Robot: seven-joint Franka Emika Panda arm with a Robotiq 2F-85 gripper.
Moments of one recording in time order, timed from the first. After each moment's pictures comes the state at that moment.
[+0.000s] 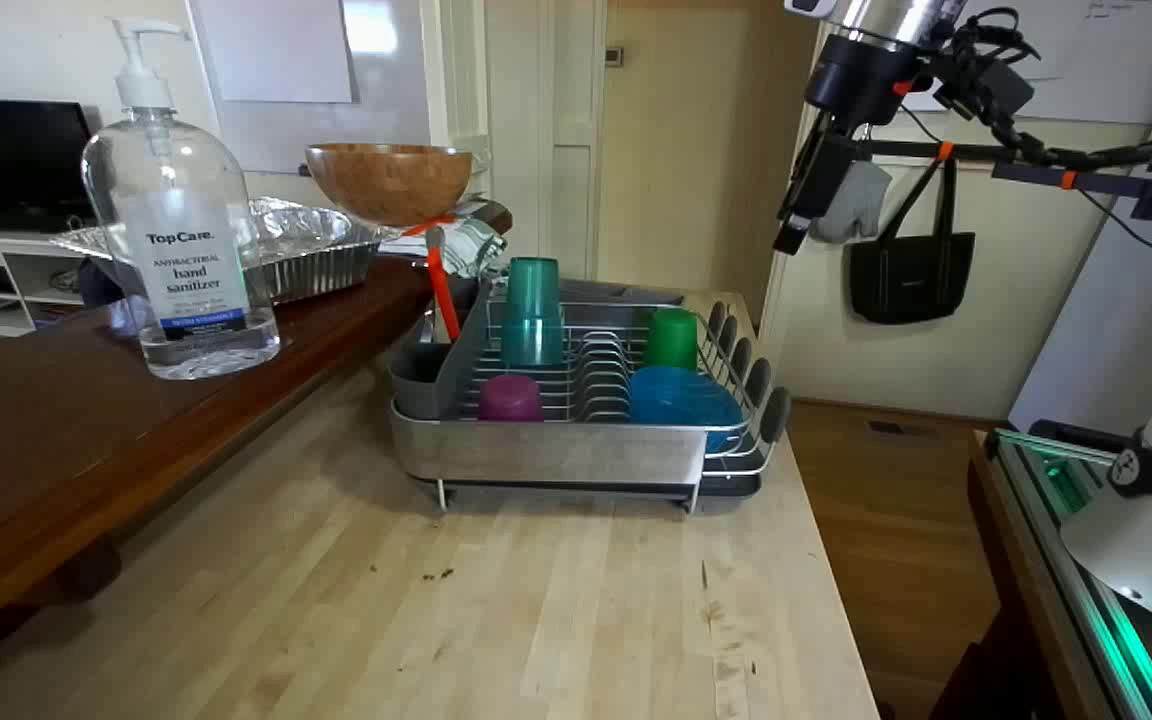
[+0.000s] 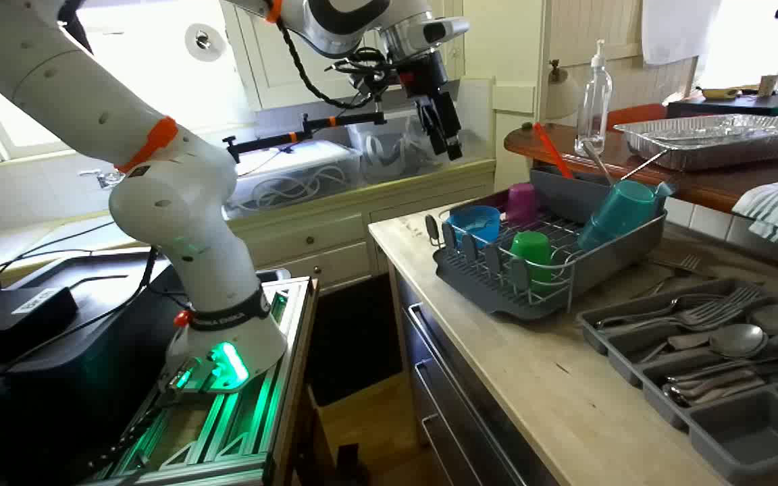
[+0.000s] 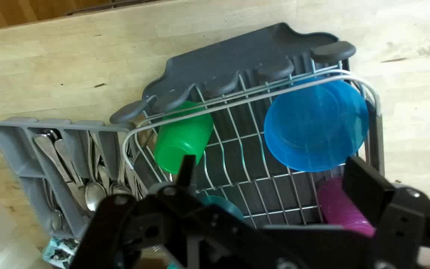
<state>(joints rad) 0.03 -0.60 0.18 -2.60 -0.06 2.25 0.11</state>
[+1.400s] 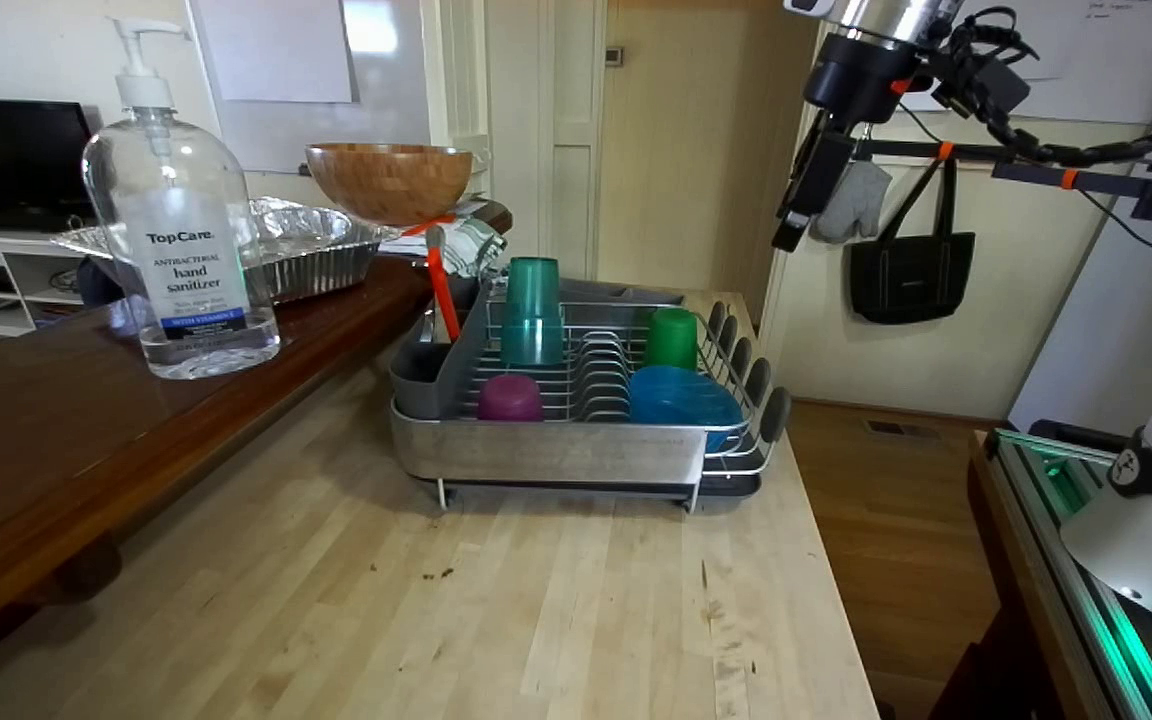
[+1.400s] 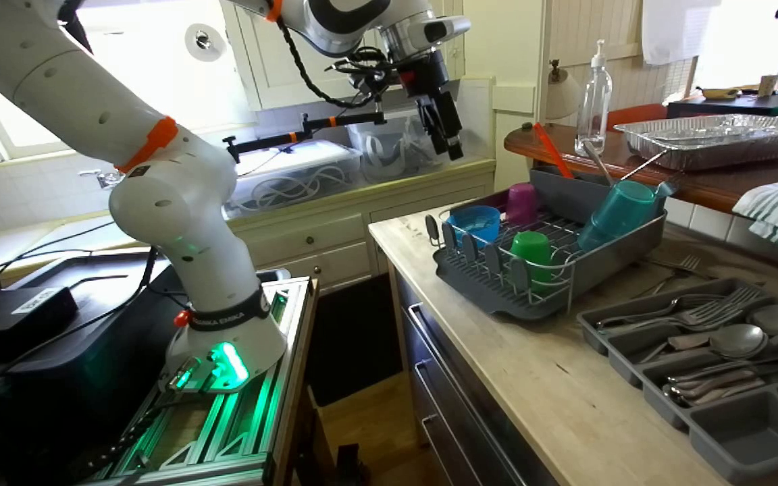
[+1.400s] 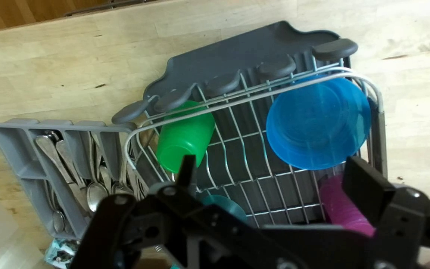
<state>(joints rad) 0.03 -0.60 0.17 -2.60 -0.06 2.25 0.11</state>
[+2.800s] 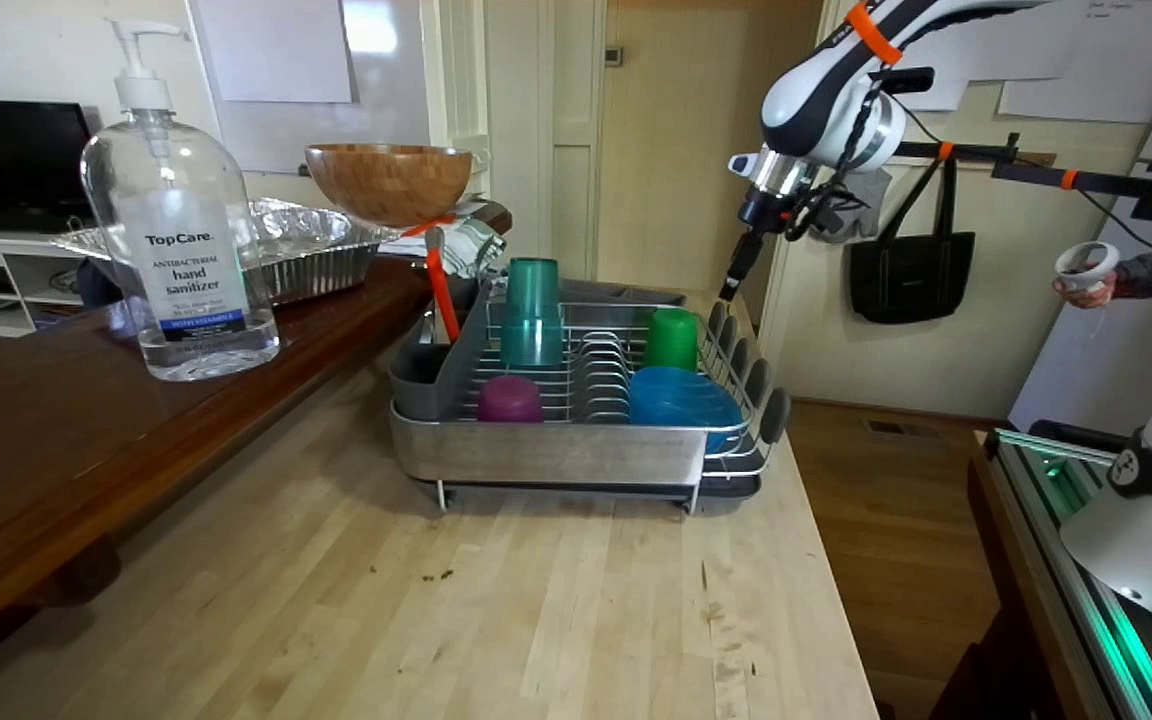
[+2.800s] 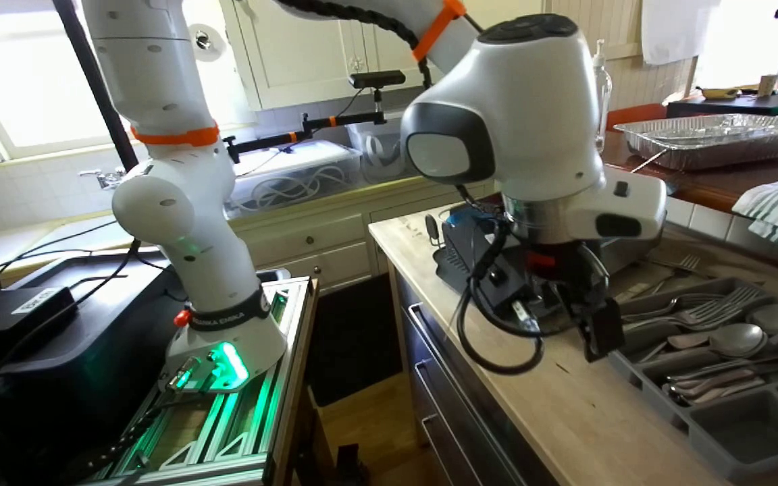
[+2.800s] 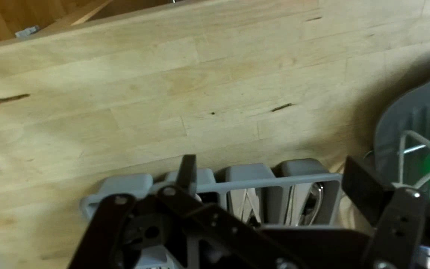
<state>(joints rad) 0.06 0.09 -0.52 -2.36 0.45 2.58 -0.89</state>
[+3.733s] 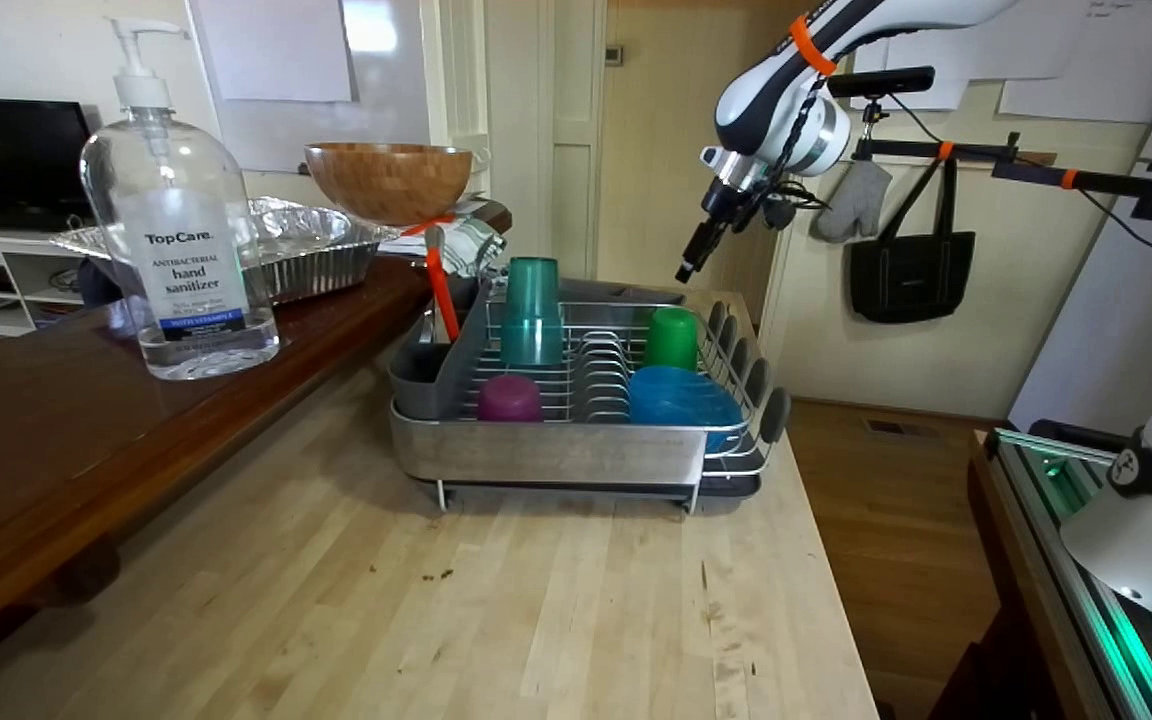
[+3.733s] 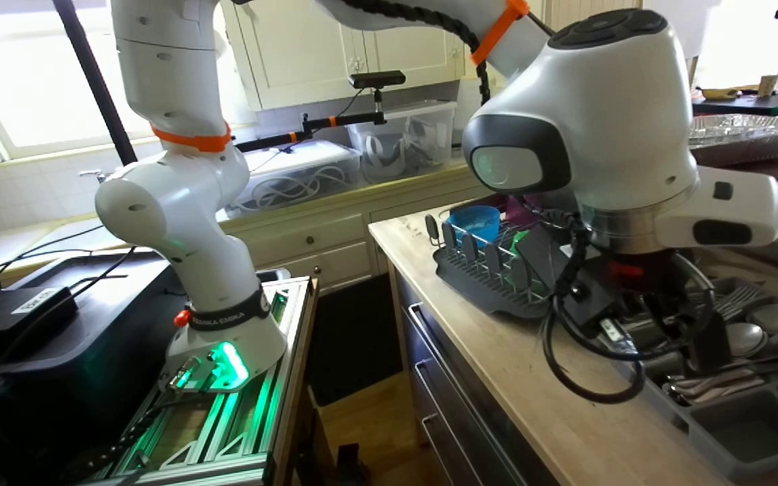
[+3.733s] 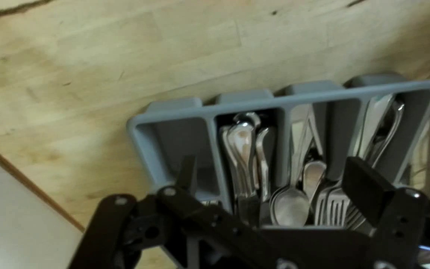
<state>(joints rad) -0.21 0.26 -0.25 -2.15 0.54 2.67 -0.89</state>
